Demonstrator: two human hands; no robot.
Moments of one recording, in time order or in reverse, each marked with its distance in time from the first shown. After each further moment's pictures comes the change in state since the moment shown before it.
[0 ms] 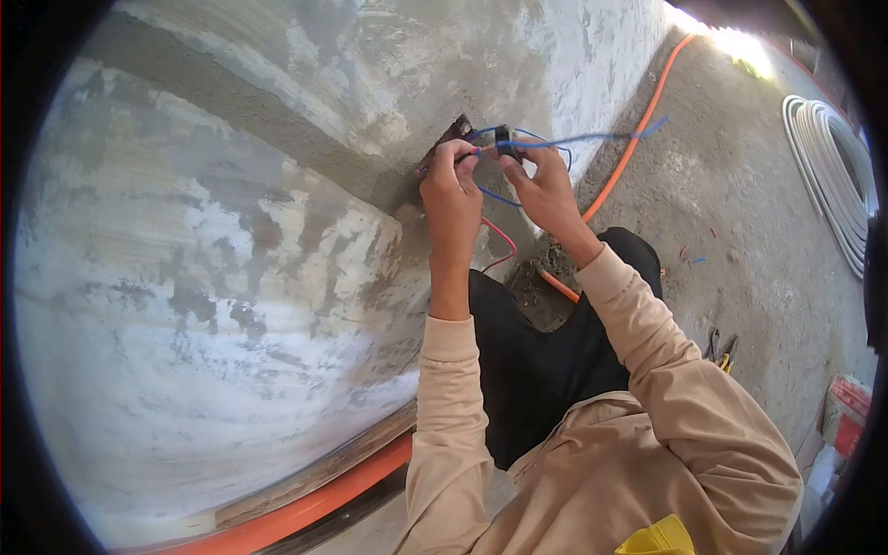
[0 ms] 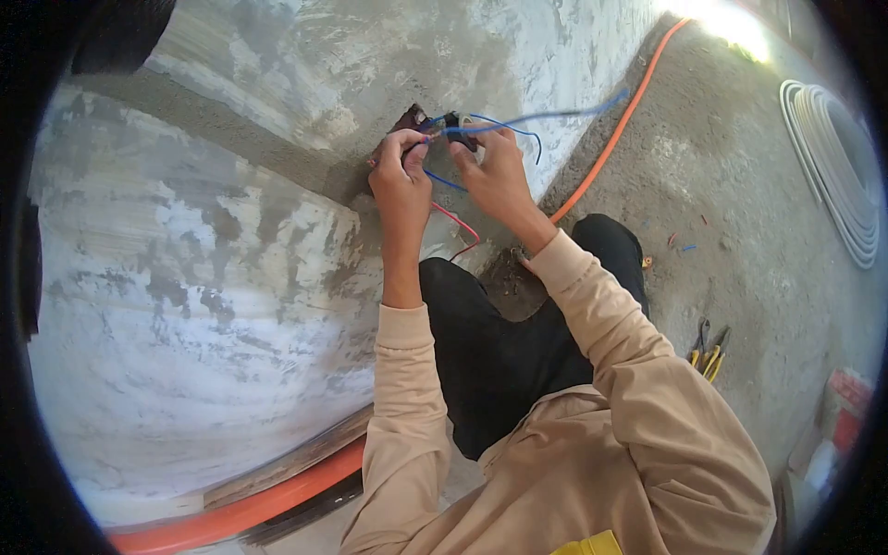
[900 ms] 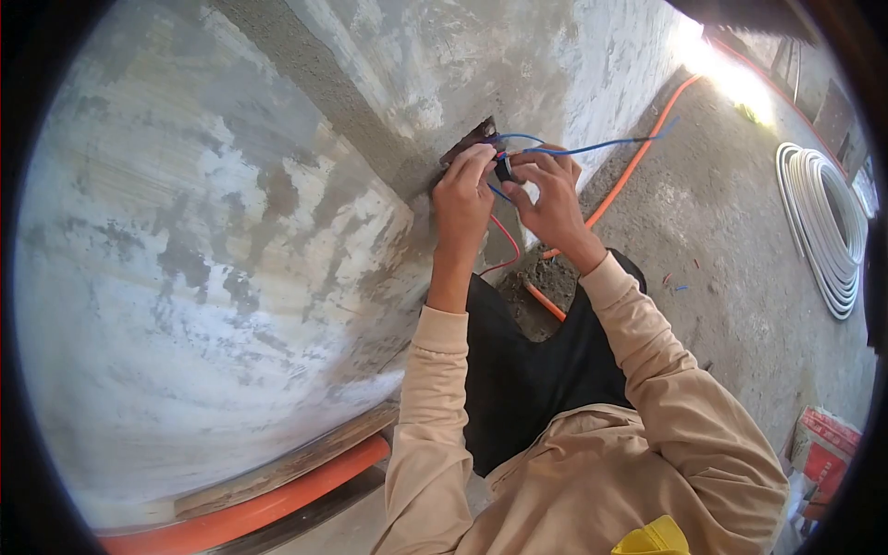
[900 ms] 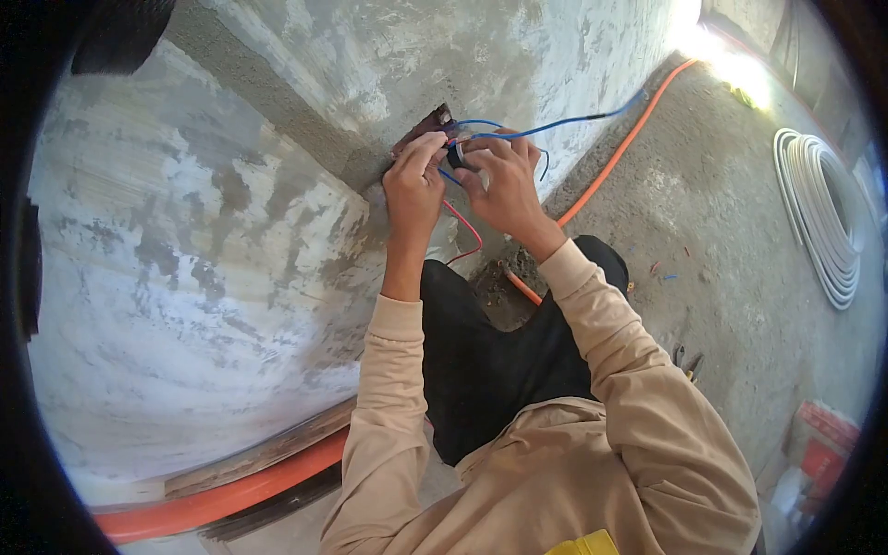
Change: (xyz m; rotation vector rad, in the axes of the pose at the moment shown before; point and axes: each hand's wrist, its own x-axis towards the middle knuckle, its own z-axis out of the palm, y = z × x) left_hand -0.006 -0.021 -0.007 -0.007 0.064 0.194; right_hand -0.005 -0.013 -0.003 -0.405 -0.058 -0.456
